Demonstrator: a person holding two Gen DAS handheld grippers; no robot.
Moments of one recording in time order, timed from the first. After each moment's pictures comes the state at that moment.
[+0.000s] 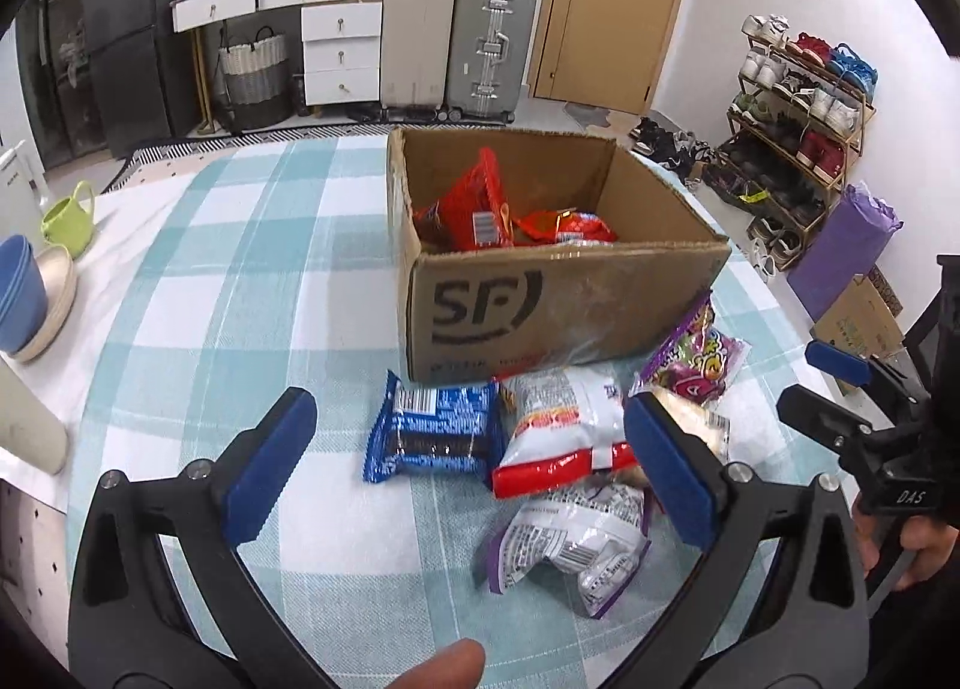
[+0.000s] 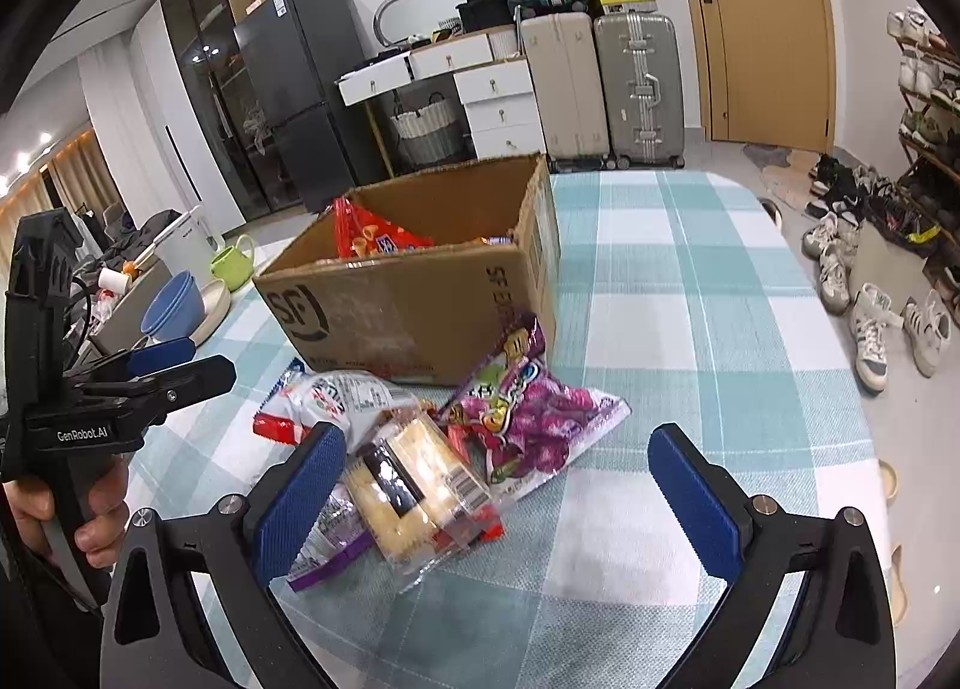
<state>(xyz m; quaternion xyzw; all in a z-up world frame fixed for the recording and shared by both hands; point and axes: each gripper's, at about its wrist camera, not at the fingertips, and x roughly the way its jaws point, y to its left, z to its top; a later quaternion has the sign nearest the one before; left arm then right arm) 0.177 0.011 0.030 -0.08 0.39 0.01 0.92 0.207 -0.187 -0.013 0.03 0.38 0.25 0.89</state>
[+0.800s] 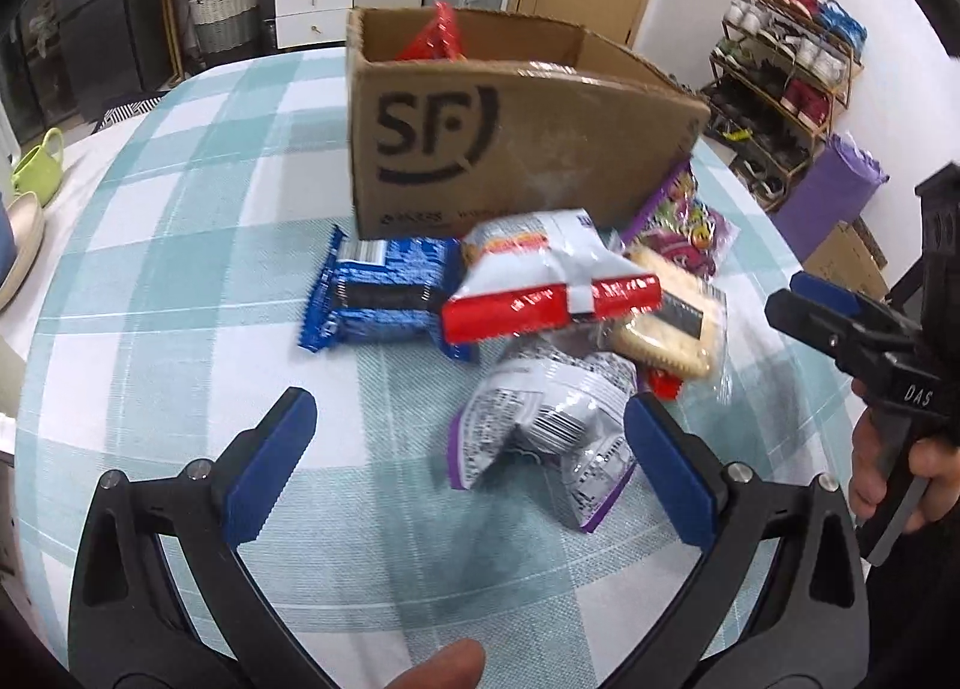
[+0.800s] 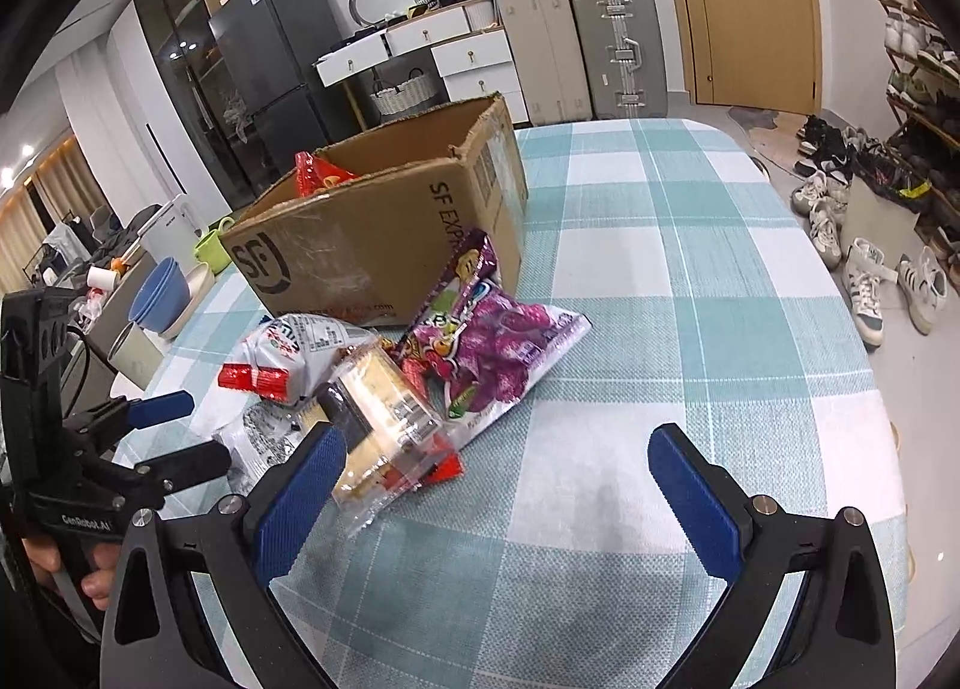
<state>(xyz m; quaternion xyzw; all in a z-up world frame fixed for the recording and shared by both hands) 0.156 -0.016 -0.028 -0.08 0.46 -0.02 0.89 0.206 -0.204 -0.049 0.04 0.42 0.24 0.88</state>
